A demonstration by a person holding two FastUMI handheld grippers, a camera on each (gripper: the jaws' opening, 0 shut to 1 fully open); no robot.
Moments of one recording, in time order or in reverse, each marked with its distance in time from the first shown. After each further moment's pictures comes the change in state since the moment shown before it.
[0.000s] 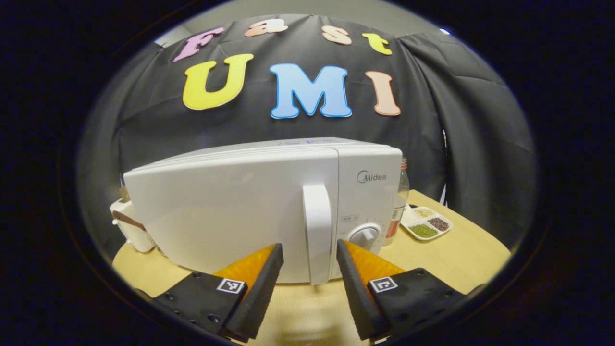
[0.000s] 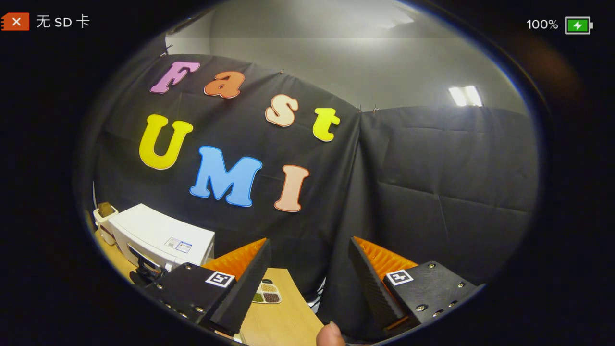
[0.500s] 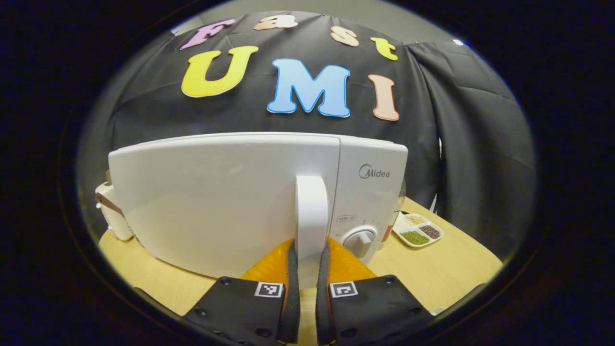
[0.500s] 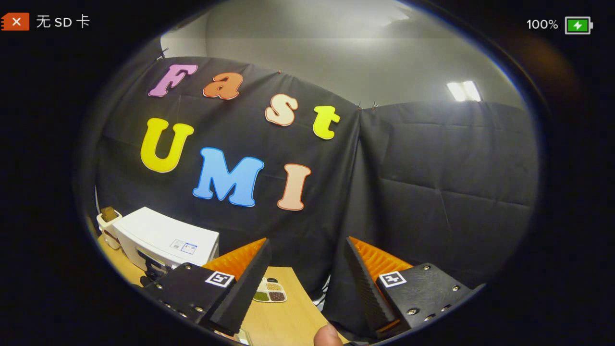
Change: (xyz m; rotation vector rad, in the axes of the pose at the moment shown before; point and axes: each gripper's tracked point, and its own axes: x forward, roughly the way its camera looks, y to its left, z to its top) left arm 0.015 -0.015 -0.005 -0.063 -0.021 -0.081; right arm -0.013 0.007 0.003 0.050 0.004 0.027
